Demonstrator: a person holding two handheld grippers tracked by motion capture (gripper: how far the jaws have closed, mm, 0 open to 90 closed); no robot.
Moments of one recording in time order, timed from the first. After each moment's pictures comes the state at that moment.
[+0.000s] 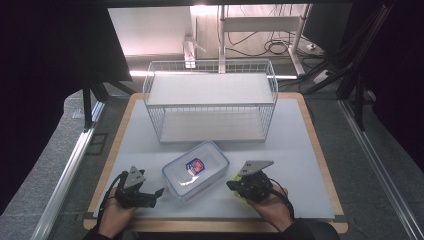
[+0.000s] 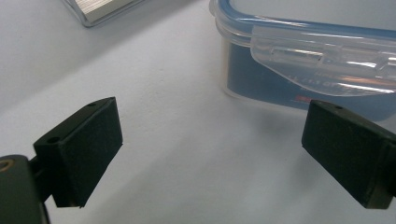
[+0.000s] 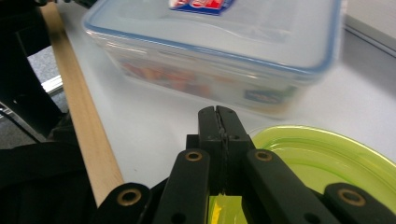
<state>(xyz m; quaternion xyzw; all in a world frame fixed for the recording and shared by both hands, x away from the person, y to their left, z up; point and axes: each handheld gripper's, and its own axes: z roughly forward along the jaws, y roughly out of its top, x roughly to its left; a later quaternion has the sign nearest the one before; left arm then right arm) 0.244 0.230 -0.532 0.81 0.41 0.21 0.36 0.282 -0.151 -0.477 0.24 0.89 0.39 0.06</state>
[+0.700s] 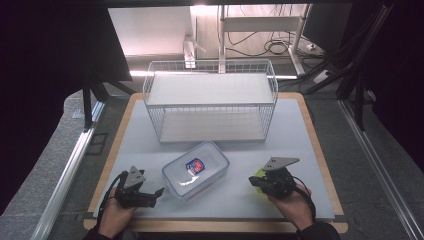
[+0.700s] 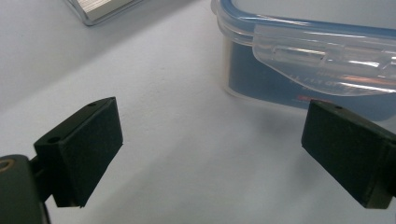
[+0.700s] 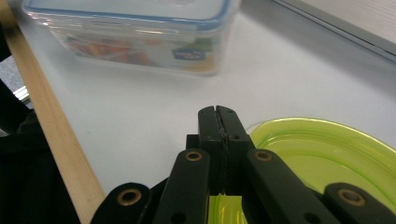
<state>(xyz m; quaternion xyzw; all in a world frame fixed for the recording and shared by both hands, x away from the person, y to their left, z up) 0.244 0.230 -0.532 0.81 0.41 0.21 0.36 0.289 -0.208 -0.470 0.30 0.87 0.37 0.09</state>
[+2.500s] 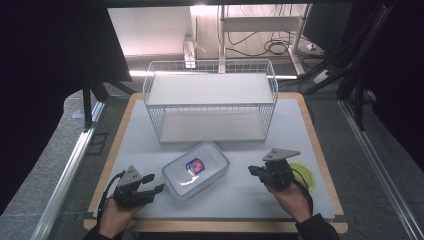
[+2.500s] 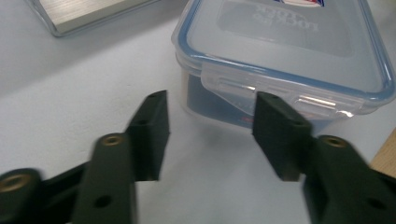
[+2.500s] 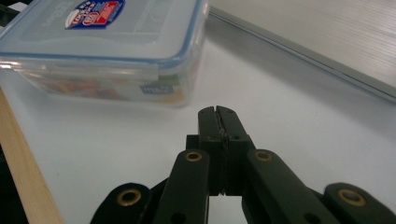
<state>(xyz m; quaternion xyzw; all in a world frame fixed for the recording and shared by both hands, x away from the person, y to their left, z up) 0.236 0.227 -0.515 0.79 0.42 0.16 0.42 0.309 -0.203 -0.468 0.33 0.85 0.40 0.12</state>
